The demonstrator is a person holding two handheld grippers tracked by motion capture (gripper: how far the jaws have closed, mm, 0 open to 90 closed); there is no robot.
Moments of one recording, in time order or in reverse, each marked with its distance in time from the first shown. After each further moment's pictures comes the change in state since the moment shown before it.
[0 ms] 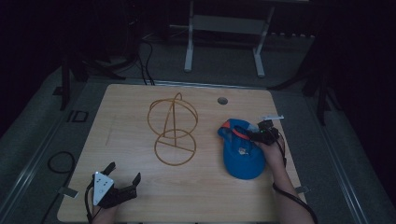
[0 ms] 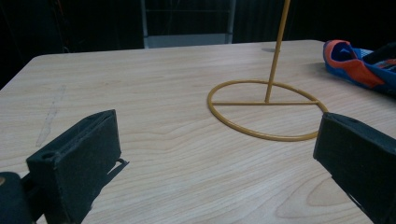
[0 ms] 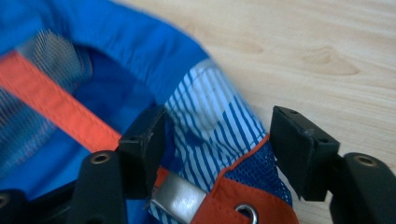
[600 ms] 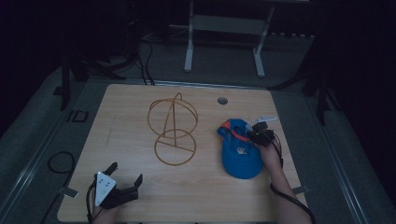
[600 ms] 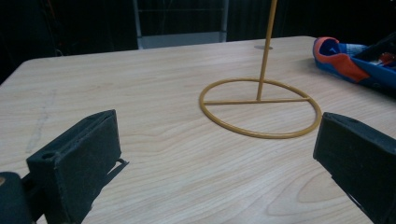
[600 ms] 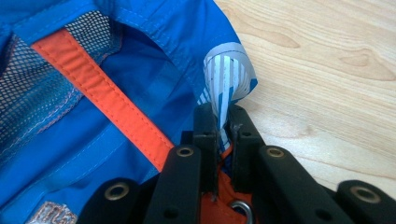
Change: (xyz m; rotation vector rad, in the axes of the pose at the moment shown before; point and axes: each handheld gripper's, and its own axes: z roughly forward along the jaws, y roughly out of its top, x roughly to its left) left arm -0.005 0.002 0.000 0.010 -0.020 0.028; right arm 0.016 -0.001 0.002 0.038 0.011 -0.098
